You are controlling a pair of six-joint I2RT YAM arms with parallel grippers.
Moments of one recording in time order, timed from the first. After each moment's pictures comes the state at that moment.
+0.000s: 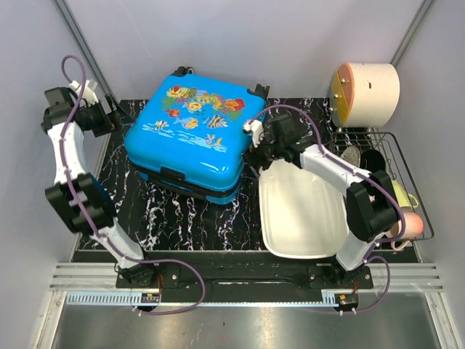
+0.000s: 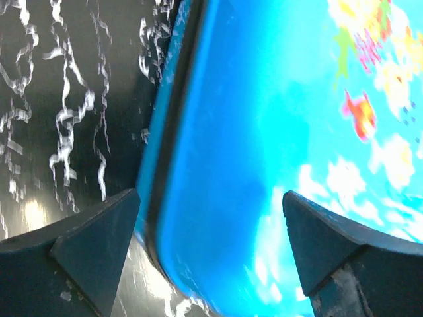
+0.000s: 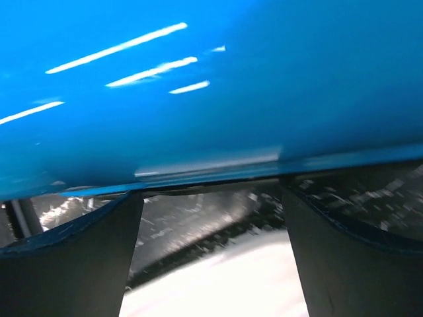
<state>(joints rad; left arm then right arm) 0.43 1.88 1.81 -0.78 0.76 0.01 0.46 1.72 1.30 -0.35 -0.60 -0.25</state>
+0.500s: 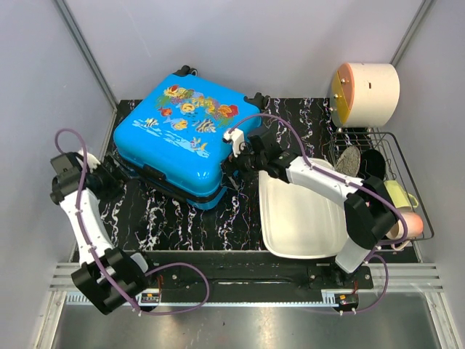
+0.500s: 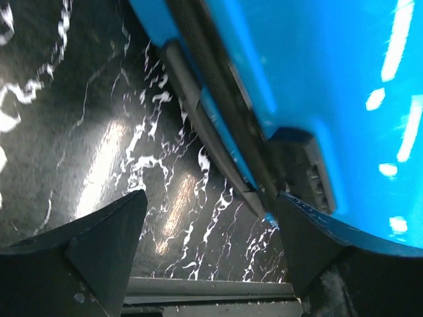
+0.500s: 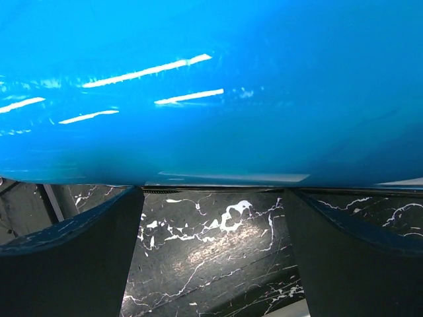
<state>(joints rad) 0.60 1.11 1.04 -0.88 0.56 -0.24 0.71 1.69 1.26 -0.21 -0.43 -0.02</state>
